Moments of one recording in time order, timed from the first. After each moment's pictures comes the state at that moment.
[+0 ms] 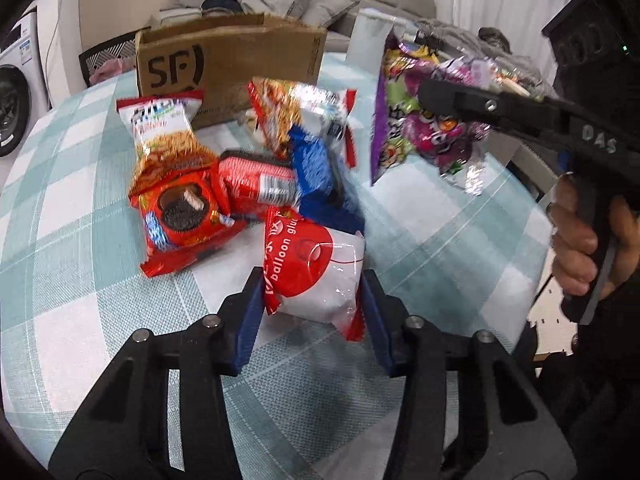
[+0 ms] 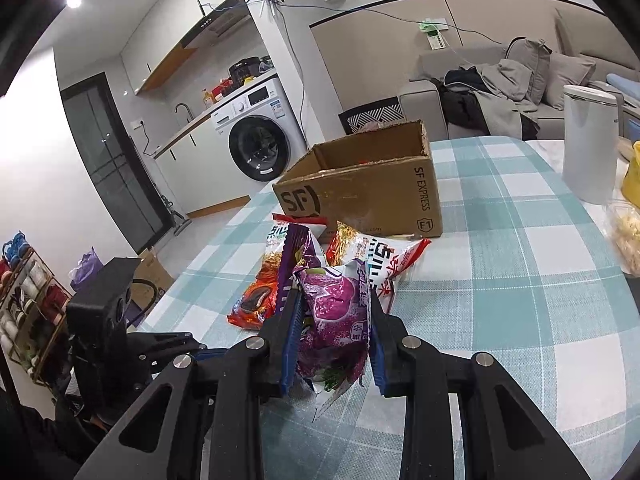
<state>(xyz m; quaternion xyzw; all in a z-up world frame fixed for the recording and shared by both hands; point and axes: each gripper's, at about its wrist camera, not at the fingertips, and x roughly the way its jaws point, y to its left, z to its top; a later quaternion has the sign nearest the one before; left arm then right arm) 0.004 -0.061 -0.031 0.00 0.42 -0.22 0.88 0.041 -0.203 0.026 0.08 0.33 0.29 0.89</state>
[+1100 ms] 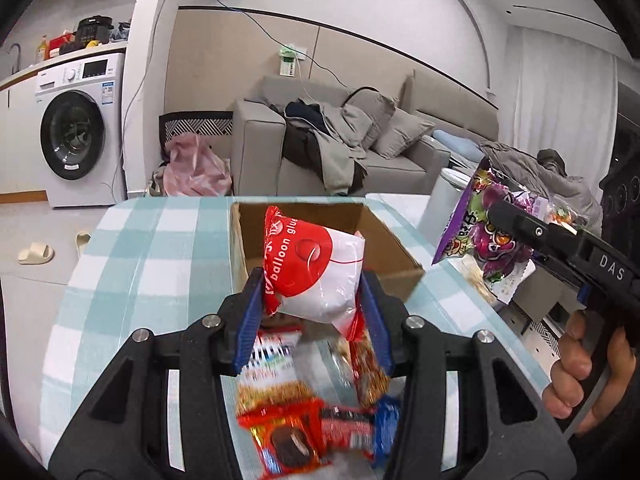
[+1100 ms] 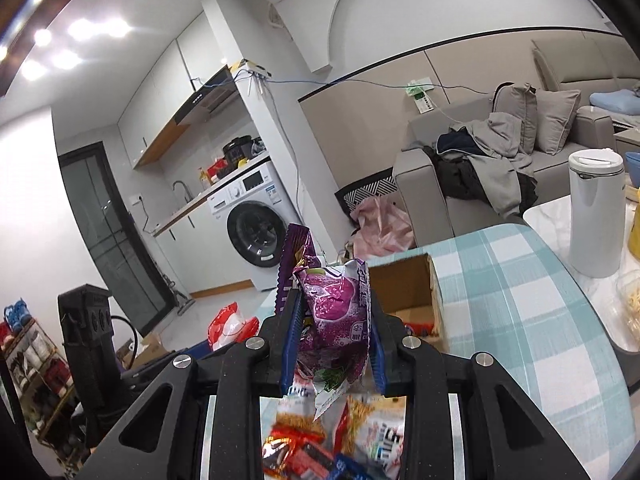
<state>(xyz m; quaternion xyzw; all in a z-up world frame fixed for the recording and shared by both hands) 0.115 -0.001 0.109 -0.08 0.26 -0.08 0.96 0.132 -0.191 0.125 0.16 0.23 0.27 0.92</state>
